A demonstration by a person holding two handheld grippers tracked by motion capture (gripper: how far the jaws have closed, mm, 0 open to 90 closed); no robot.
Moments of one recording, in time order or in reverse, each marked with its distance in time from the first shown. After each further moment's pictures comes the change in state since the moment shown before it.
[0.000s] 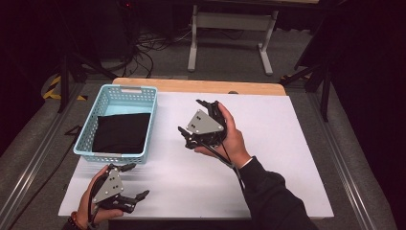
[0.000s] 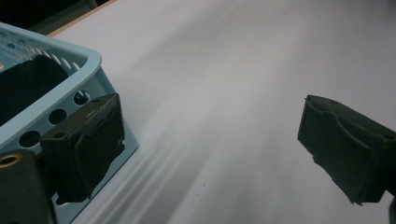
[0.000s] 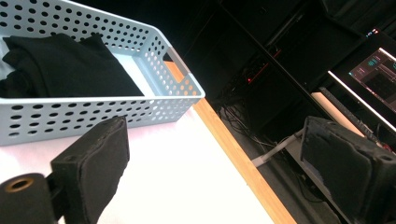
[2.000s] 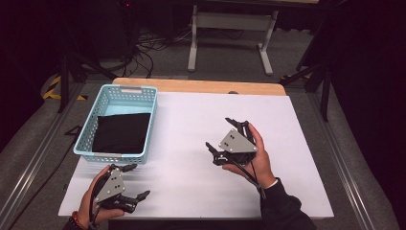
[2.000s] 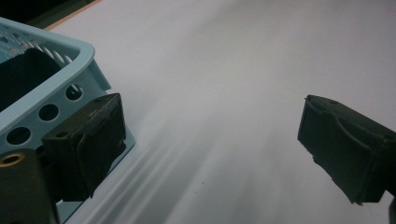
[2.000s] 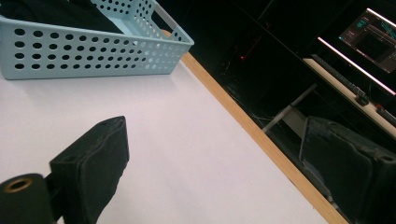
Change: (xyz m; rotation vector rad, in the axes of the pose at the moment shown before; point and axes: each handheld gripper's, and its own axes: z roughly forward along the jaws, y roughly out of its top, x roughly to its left) left arm 0.000 -0.001 0.004 0.018 -0.008 -0.002; right arm 0.000 -0.071 -0.052 0.043 -0.037 0.095
